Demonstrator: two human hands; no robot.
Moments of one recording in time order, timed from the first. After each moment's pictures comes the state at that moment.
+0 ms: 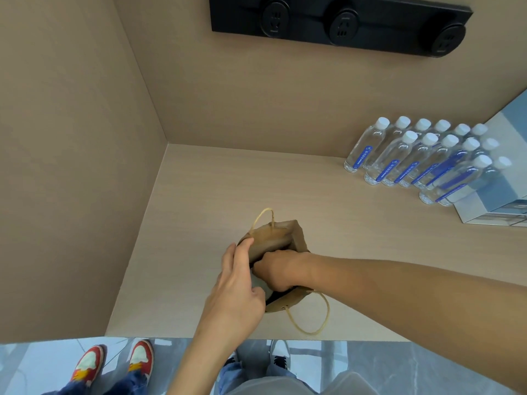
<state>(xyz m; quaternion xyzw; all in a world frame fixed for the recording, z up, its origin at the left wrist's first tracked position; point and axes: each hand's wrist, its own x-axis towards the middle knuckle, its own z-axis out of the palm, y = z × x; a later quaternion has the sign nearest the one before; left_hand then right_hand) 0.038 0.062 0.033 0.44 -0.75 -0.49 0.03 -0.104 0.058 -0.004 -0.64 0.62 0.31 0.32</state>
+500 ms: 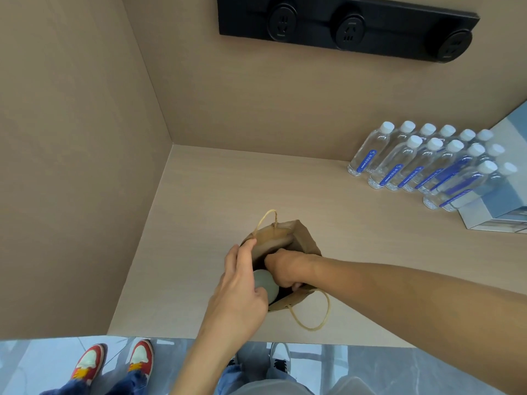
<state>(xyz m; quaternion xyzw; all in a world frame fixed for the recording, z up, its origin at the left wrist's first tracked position) 0.038 0.061 0.032 0.44 -0.75 -0.49 0.04 -0.109 0.053 -0.002 -0.51 0.72 0.27 0.39</state>
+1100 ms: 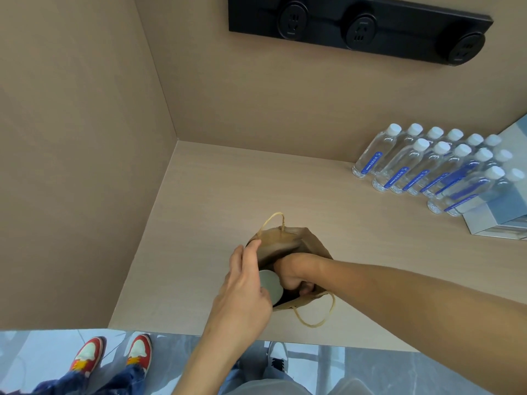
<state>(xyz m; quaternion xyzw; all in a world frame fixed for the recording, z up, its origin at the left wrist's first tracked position) 0.037 0.066 0.029 0.44 -0.76 -0.48 0.05 -0.115 0.055 -0.018 -0.42 0.70 0.34 0.47</state>
